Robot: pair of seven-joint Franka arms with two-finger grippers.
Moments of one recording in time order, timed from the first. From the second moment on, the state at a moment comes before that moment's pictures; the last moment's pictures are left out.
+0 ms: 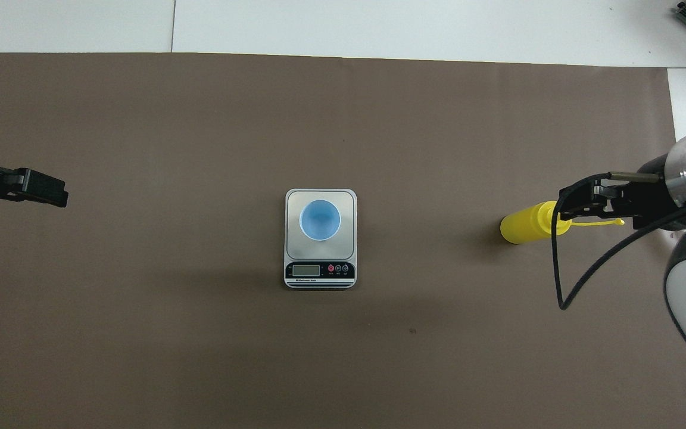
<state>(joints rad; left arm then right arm) 0.05 0.00 -0.12 -1.60 0.00 1.58 0.06 0.14 -0.02 -0.02 -1.56 -0.02 1.49 0.27</state>
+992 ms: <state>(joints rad) 0.05 0.00 -0.12 -1.60 0.00 1.58 0.06 0.07 -0.02 0.02 -1.57 -0.02 1.48 0.23</state>
